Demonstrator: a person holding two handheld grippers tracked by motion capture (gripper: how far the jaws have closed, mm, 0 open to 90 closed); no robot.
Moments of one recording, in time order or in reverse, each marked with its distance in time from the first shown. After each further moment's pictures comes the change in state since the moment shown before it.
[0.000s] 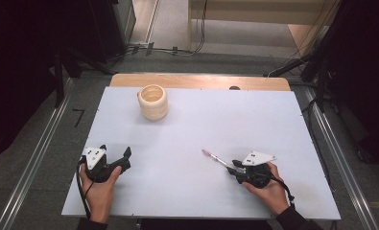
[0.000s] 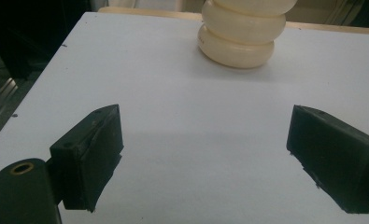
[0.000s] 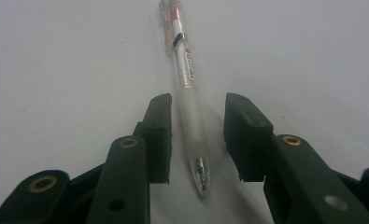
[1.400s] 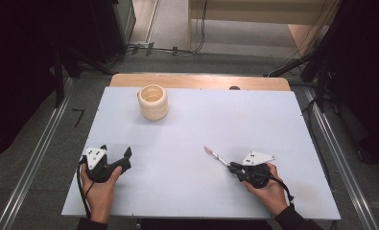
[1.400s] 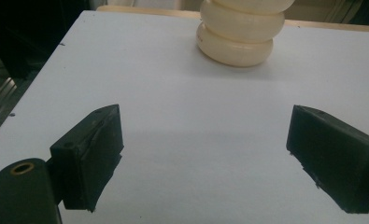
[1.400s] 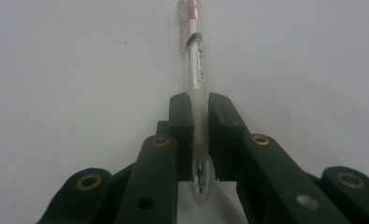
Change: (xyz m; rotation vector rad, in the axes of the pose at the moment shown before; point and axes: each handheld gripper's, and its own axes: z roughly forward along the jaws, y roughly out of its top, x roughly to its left) left arm -0.001 -0.001 0.001 0.002 -0.005 0.005; right arm 0.001 0.001 0.001 0.004 0.007 0.003
